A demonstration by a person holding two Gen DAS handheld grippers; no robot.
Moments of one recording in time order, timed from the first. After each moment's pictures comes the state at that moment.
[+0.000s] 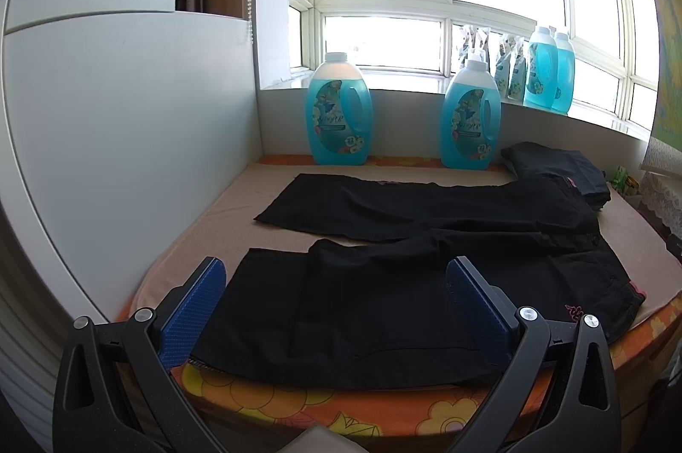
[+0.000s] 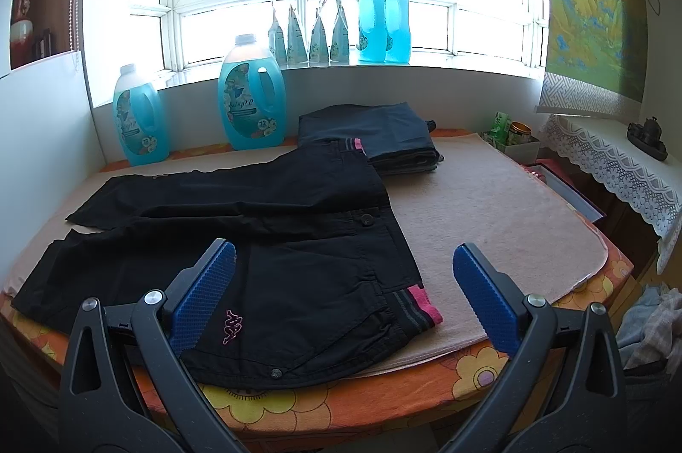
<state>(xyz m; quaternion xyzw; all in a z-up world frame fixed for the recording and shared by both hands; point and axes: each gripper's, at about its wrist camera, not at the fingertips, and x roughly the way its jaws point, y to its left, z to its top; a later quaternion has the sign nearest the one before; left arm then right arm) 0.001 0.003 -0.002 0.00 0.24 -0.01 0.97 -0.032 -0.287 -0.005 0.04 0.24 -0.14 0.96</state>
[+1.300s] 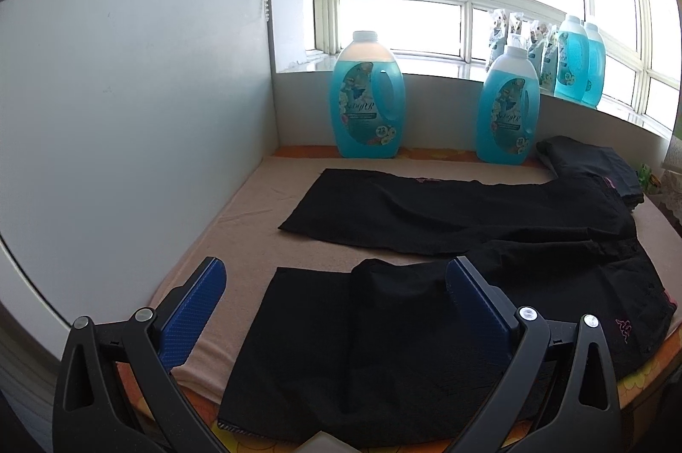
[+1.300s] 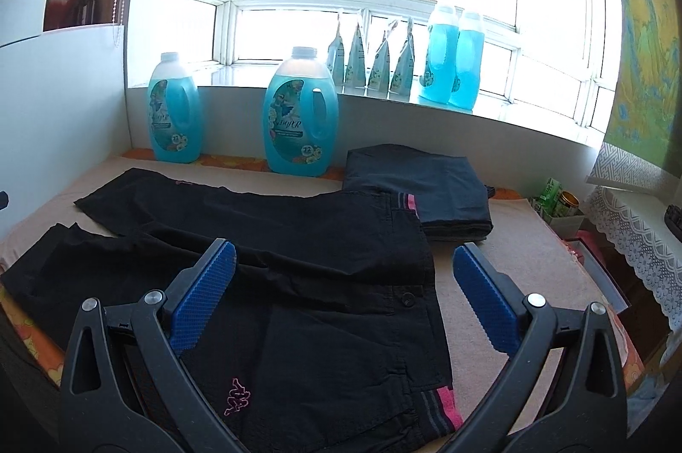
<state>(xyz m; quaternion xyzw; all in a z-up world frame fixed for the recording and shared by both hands) 0.075 0.047 -0.016 0.01 0.27 0.01 0.96 0.064 -0.267 0.009 -0.06 0.23 -0.04 0.97</state>
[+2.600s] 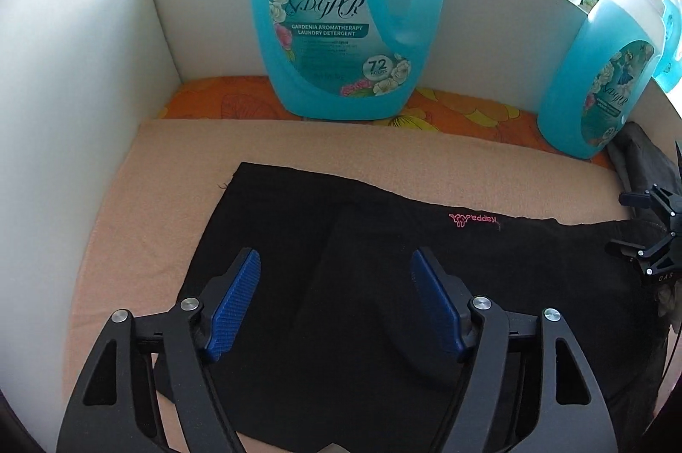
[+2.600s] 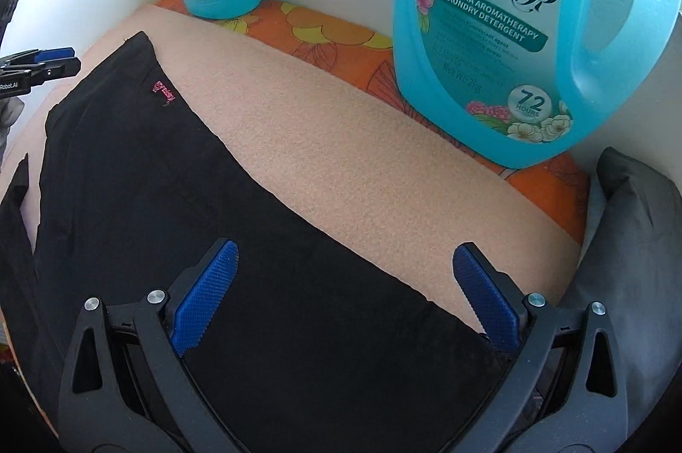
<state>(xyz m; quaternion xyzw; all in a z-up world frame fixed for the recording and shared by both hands) 0.389 0.010 -0.084 -0.01 0.49 -0.03 0.87 0.468 -0.221 -0.127 -0.14 0.51 0.23 0.82</state>
